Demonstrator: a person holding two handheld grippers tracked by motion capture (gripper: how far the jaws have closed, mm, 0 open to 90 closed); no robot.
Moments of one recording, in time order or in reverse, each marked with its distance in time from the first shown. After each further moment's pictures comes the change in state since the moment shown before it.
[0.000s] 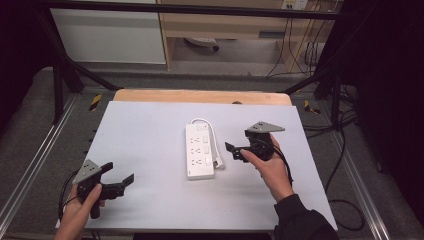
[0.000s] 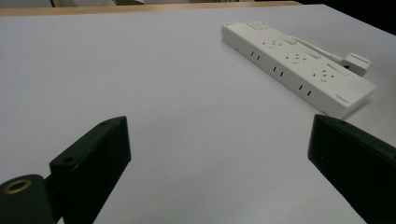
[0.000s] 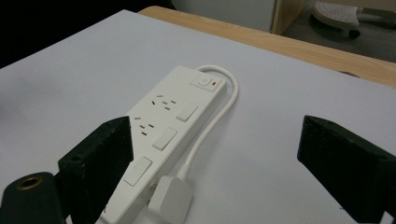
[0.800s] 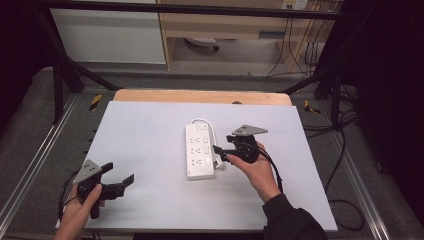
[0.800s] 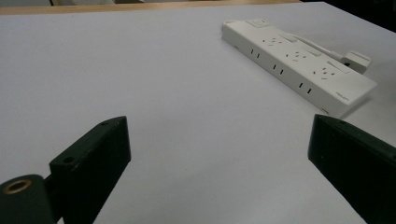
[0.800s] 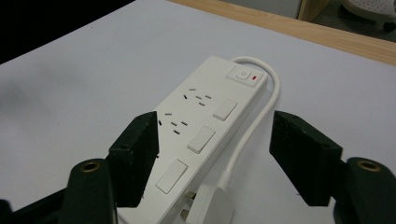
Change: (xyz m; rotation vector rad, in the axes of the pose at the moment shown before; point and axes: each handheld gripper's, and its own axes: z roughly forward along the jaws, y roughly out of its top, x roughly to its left) left arm 0.000 -0.001 0.000 0.009 -0.001 0.005; right arm 0.025 -0.003 0.028 0.037 0.066 -0.024
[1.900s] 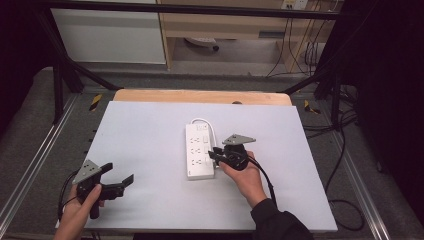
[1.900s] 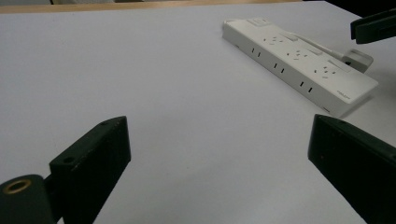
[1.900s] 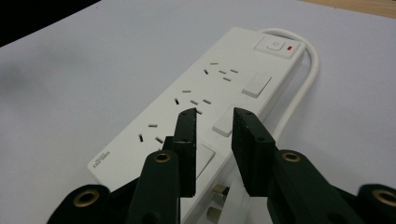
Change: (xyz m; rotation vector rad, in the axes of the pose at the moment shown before) left arm 0.001 -0.001 0.000 0.000 -0.001 -0.003; right arm 0.015 -0.028 0.031 0.023 0.033 0.021
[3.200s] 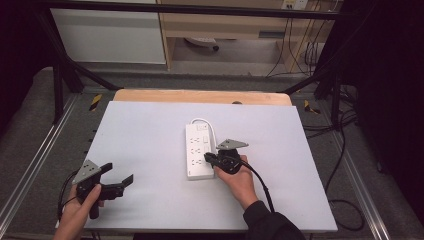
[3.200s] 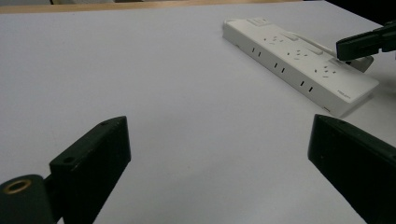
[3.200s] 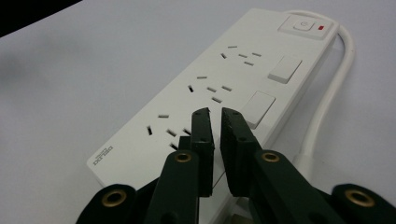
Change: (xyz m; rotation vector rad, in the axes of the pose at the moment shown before) left arm 0.001 0.000 0.000 0.001 -0.001 0.003; right arm 0.009 -0.014 0.021 0.004 0.025 0.002
